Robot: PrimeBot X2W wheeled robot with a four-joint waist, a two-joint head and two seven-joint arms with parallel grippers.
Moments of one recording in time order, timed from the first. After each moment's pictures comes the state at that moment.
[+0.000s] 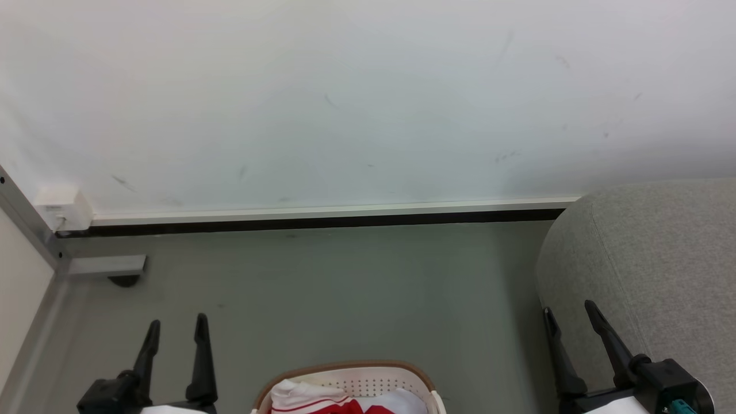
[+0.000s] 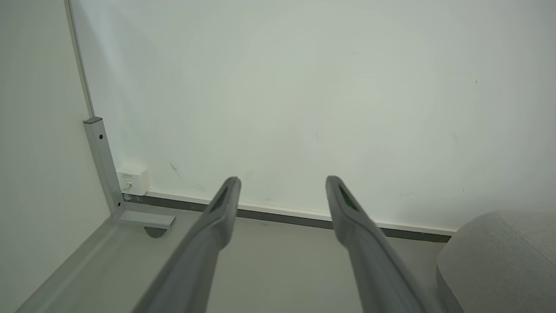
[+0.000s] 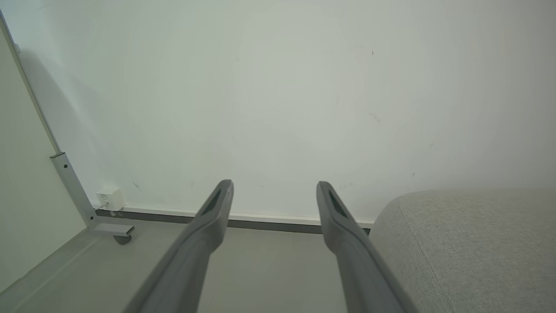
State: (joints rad) left arm 0.01 0.06 0.03 0.10 -0.19 0.01 -0.22; right arm -0.07 -0.04 0.14 0.21 0.23 0.13 -0.23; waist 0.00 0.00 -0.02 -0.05
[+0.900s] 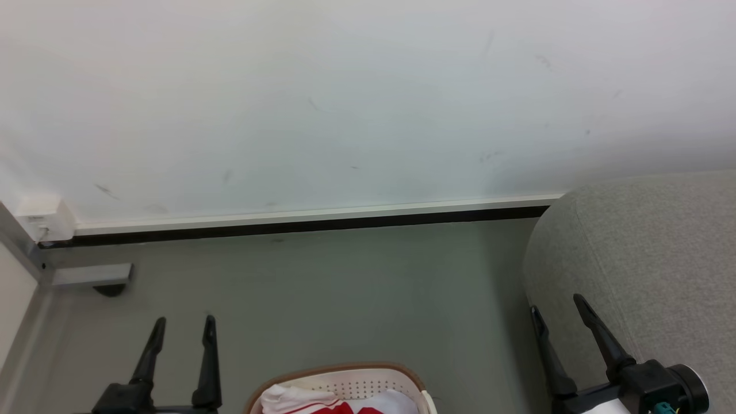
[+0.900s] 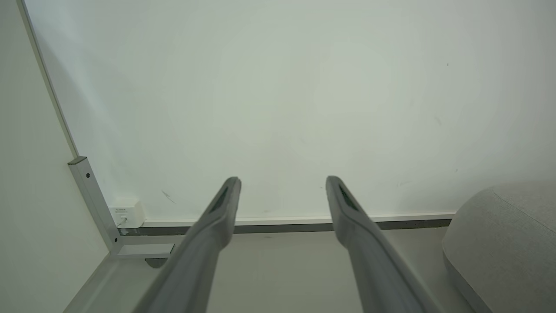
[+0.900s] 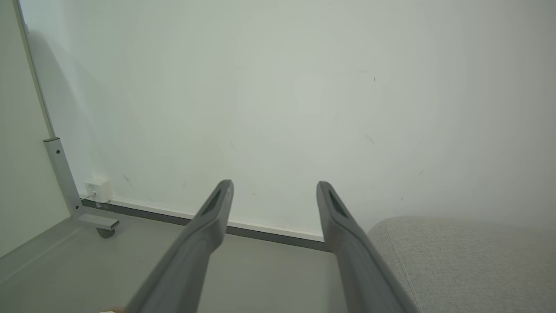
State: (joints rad) left arm 0.02 0.07 0.03 0.09 -0.06 0.02 -0.26; right arm -0.08 -0.05 0.16 0.20 0.12 0.13 -0.26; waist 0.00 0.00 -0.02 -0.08
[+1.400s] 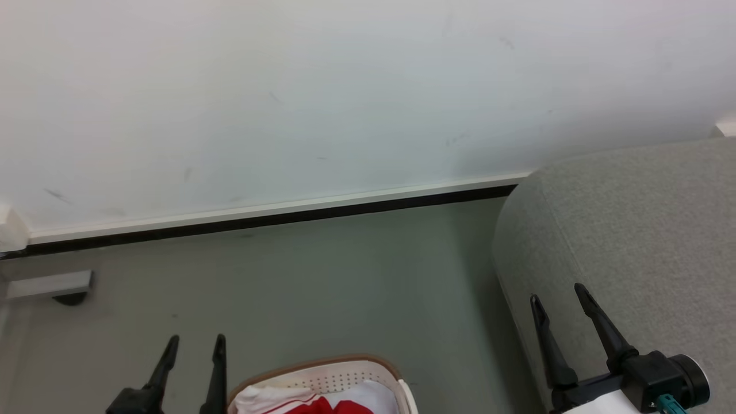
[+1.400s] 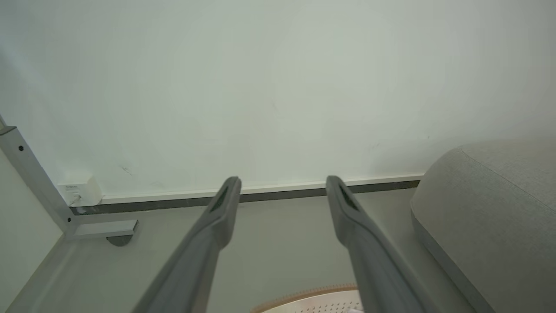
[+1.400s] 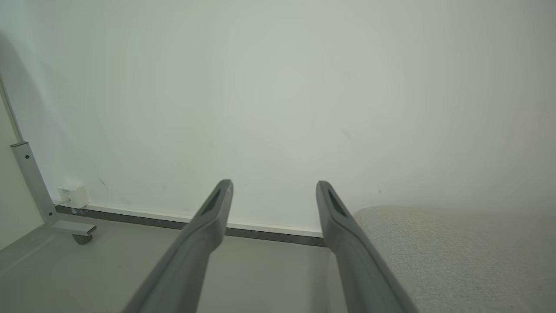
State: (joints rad) left arm 0.01 0.07 0.02 0.19 -0.07 -0.02 -0.26; right arm -0.10 -0.05 0.16 0.19 0.13 0.13 -0.26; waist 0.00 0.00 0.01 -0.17
